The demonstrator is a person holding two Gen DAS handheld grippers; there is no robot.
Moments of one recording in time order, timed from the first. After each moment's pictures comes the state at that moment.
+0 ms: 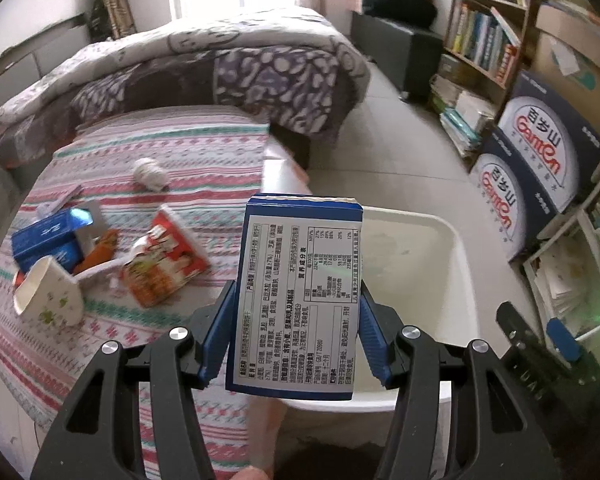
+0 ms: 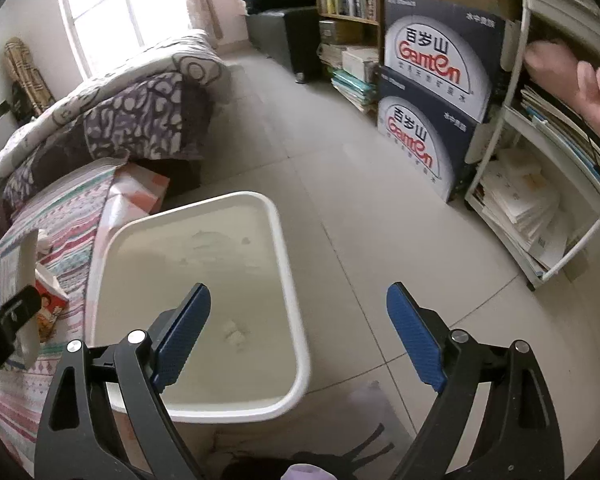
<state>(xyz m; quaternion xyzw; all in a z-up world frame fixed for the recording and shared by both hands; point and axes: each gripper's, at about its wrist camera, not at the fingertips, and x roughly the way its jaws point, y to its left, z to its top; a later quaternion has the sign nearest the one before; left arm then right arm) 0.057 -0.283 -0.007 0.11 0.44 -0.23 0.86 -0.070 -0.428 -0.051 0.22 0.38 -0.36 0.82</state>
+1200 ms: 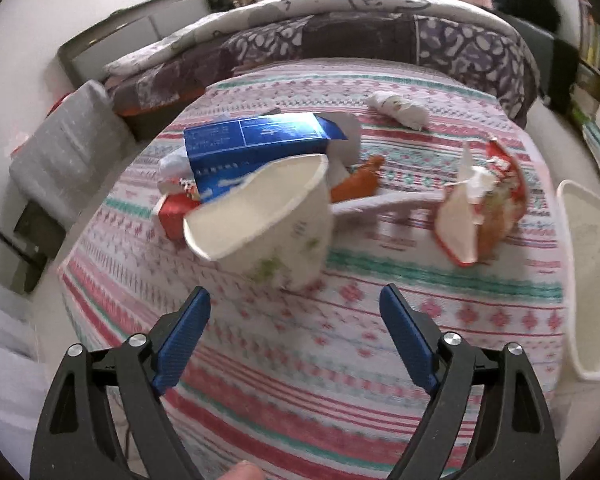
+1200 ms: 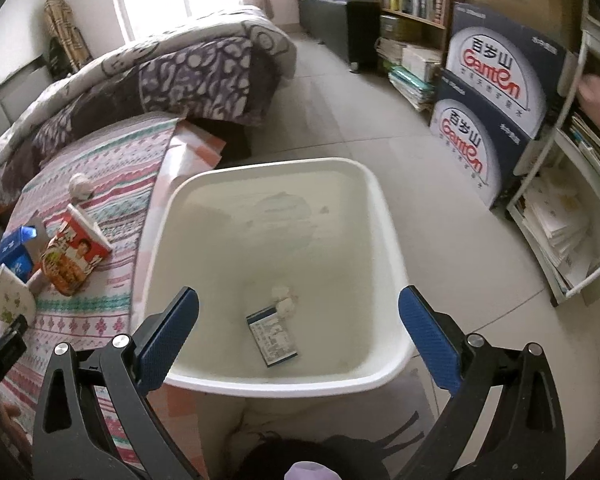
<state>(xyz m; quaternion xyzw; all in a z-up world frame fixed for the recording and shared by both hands) 0.128 -0.073 -0.071 0.14 0.45 -0.01 0.88 -0.020 -0.351 -0.058 0.18 0.42 -0.28 0.84</state>
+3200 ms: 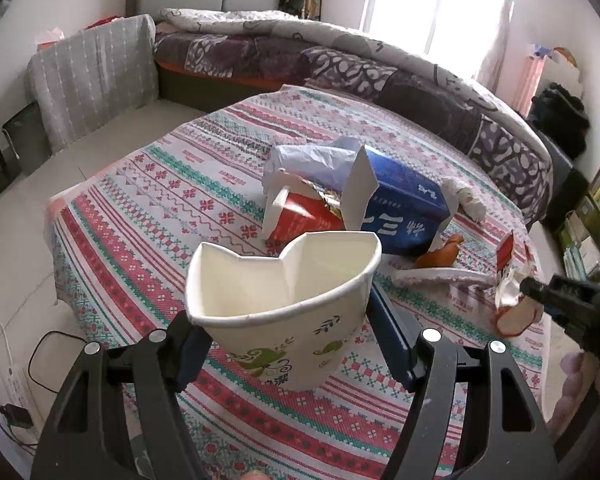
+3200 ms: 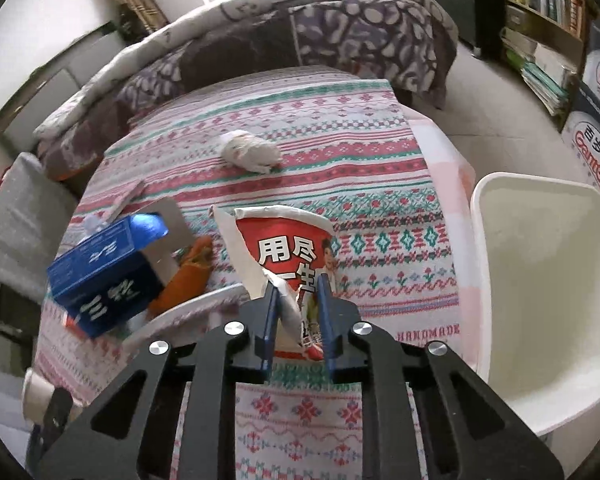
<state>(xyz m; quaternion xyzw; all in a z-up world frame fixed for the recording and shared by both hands) 0.123 0.059 -0.047 -0.07 0.41 0.00 0.91 0.147 -0.209 -0.067 0.21 0.44 -0.13 0.86</state>
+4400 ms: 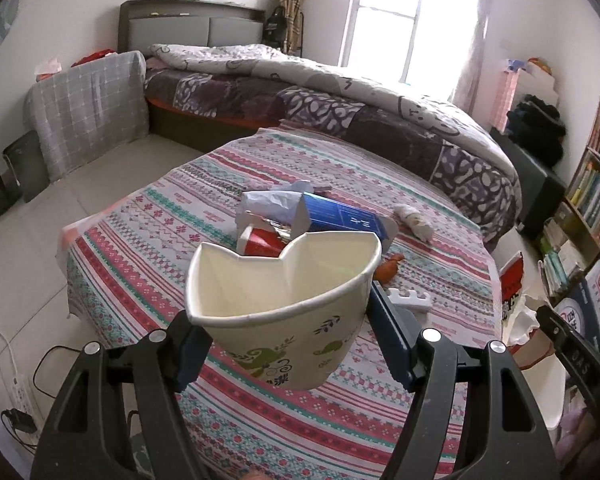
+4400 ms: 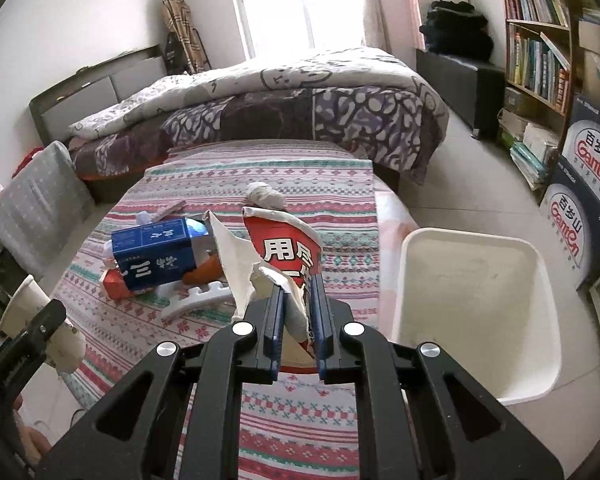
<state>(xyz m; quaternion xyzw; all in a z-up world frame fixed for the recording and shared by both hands) 0.076 0.028 0.009 -0.06 0.35 -0.03 0.93 0.042 -0.206 0.001 0.12 0.35 -0.13 0.92</state>
